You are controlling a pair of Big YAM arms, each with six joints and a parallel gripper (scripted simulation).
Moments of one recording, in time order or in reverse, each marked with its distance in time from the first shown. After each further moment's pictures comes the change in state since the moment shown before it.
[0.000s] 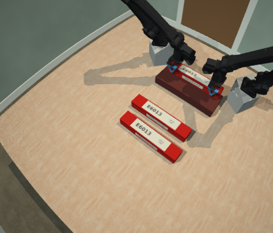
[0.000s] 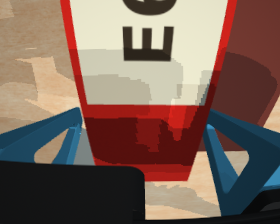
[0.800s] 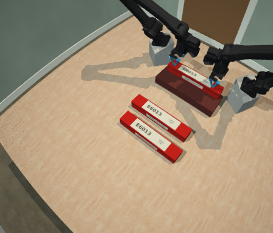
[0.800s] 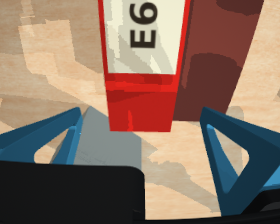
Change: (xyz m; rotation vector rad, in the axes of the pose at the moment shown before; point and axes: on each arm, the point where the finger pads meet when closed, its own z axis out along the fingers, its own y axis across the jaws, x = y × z) left arm -0.010 0.003 -0.069 0.006 -0.001 0.002; right arm -0.012 -0.002 -0.070 -0.001 0.006 -0.015
